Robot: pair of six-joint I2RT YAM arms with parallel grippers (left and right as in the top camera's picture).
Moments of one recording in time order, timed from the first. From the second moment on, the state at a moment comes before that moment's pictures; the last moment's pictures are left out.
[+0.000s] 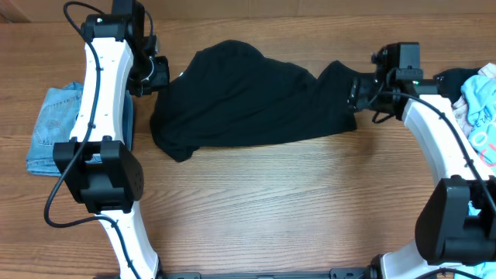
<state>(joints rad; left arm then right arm) 0.01 2.15 2.13 -1.41 0.07 -0.11 -0.04 1.75 1.32 -0.69 -0.07 0.17</state>
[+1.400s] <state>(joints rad) 0.01 2.15 2.13 -1.41 0.09 -0.11 -0.06 1.72 1.55 -0.73 -0.37 0.51</state>
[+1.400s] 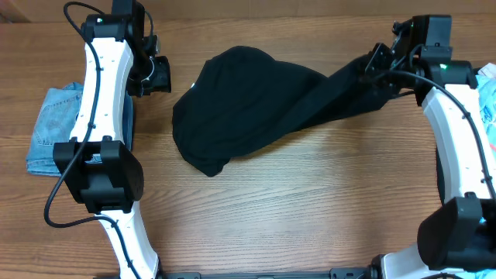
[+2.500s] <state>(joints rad) -0.38 2.15 1.58 -1.30 0.04 -0.05 -0.06 1.55 1.57 -1.15 -0.18 0.41</state>
